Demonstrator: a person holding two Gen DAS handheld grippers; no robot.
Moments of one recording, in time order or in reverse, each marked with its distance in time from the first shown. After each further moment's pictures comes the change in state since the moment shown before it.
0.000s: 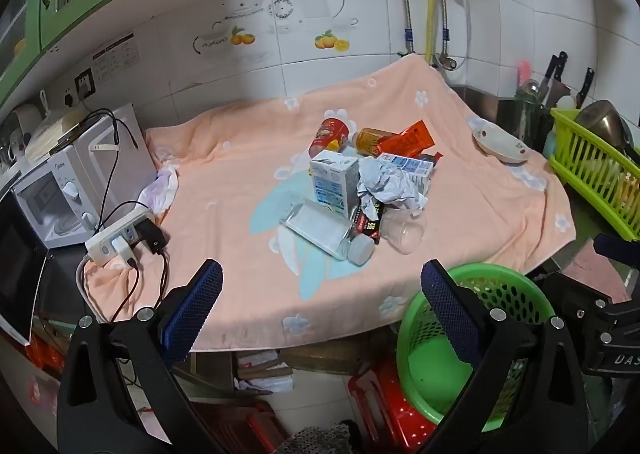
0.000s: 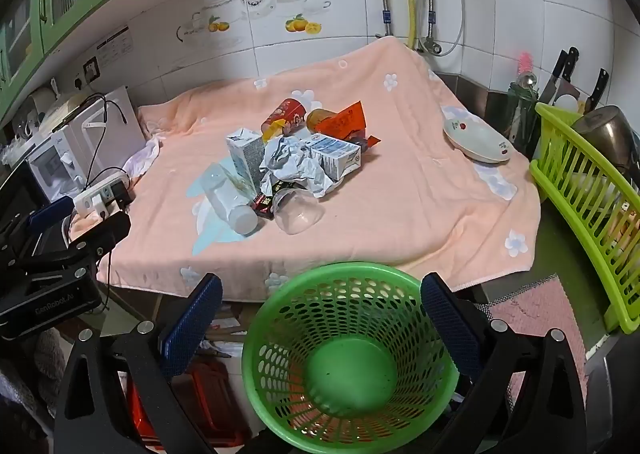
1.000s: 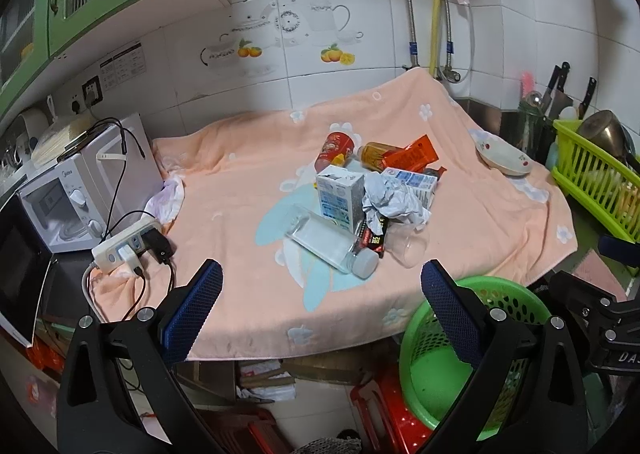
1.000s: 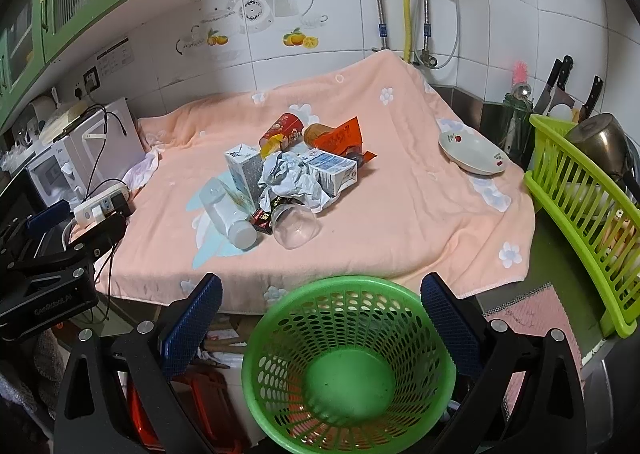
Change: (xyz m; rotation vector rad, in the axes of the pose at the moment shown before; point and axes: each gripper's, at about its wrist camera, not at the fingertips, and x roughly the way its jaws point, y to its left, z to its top) left arm -0.007 0.001 0.008 -0.006 -0.039 0.025; right arm -0.010 -0.004 0.009 0.007 -0.035 -0.002
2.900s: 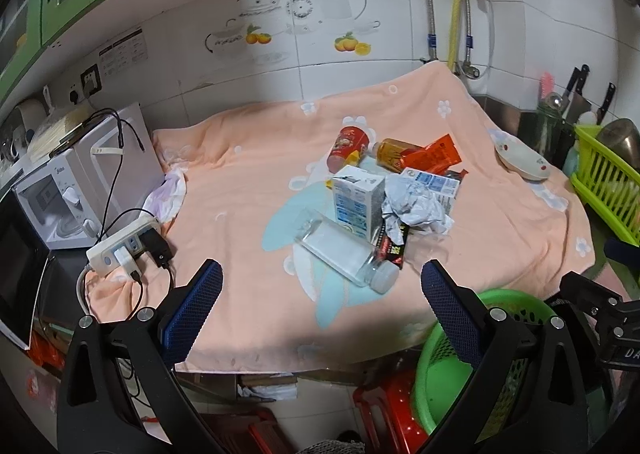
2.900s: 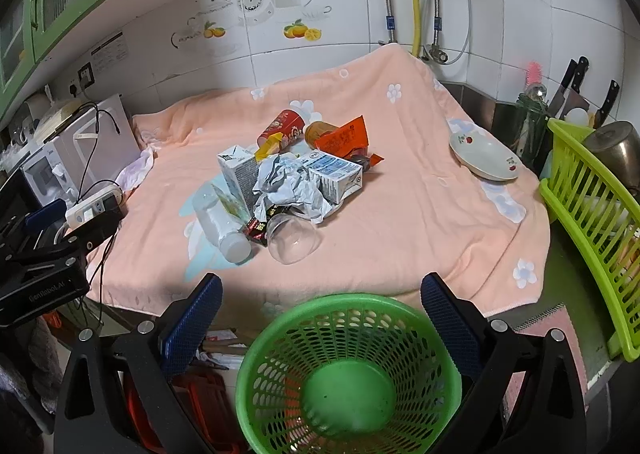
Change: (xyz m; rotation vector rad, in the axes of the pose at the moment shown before) left arm 0.042 0.020 0.017 -0.033 0.038 0.019; right arm 0.040 0.002 0.021 -0.013 0.019 0.009
